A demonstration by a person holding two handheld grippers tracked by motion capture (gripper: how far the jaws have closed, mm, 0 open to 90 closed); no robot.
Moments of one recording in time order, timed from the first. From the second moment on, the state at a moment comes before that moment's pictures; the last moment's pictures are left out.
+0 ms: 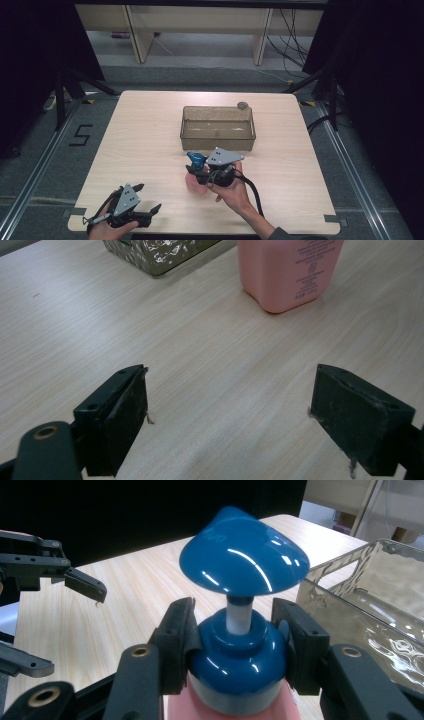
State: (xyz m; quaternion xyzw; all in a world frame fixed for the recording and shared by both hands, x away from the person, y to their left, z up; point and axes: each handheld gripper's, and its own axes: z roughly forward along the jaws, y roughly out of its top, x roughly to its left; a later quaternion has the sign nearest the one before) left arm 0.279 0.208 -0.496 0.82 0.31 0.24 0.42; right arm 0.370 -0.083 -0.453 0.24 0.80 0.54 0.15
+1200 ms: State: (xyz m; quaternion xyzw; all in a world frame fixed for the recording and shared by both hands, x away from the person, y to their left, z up) left arm 0.279 0.209 -0.496 0.81 0.32 0.24 0.42; right arm 0.383 -0.094 -0.427 0.26 0.79 0.53 0.16
